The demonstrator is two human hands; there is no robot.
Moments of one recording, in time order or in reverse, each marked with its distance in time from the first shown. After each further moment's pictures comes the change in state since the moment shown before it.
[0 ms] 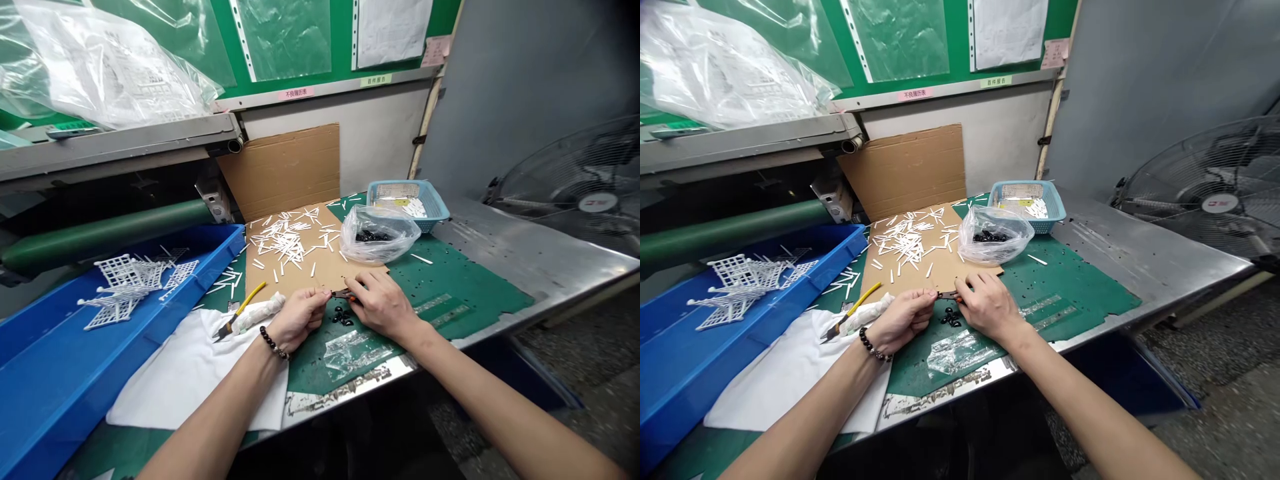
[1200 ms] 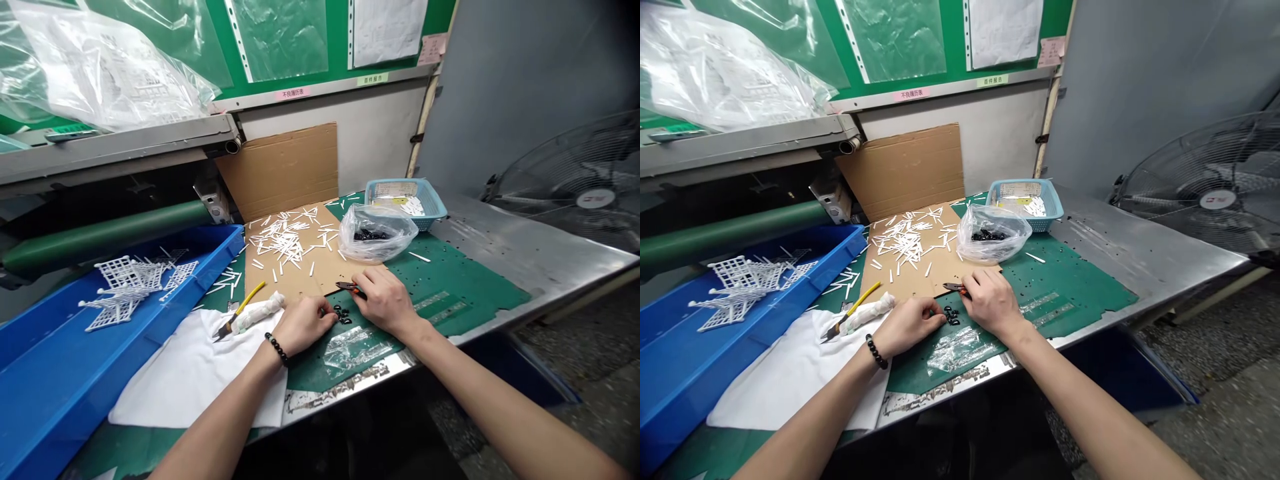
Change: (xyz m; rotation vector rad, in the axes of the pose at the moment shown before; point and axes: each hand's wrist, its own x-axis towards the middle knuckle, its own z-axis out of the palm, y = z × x) left_hand -0.008 0.000 0.004 1.280 0.188 0.225; right_hand -0.003 0.004 0.006 0.012 0.090 0.135
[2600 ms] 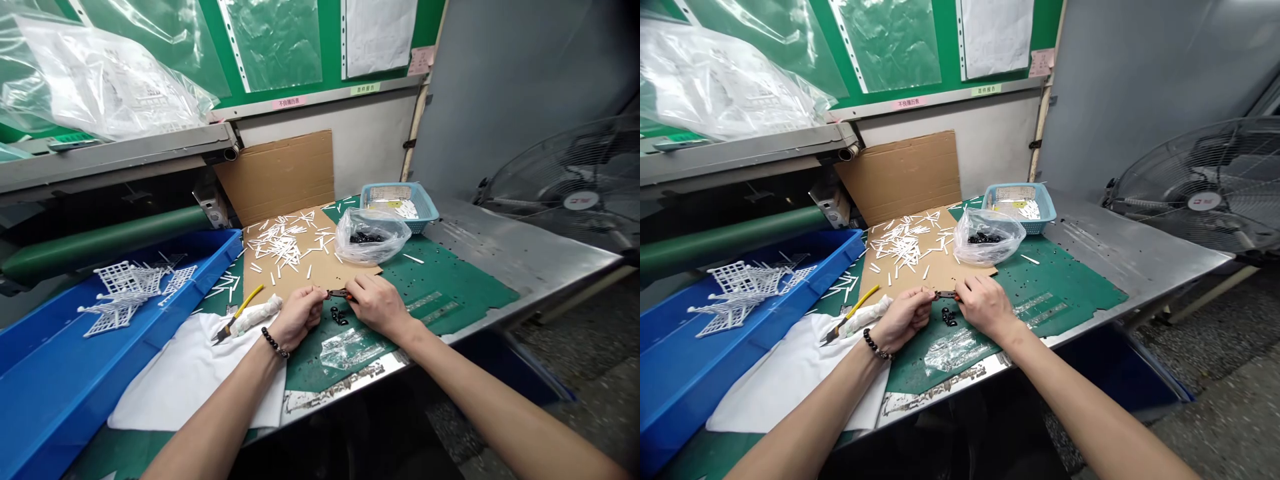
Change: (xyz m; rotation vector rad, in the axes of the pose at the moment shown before) left_hand 0.012 0.000 0.004 -1.280 -0.081 -0.217; right_hand 0.000 -0.003 -0.003 -0.058 -0.064 -0.075
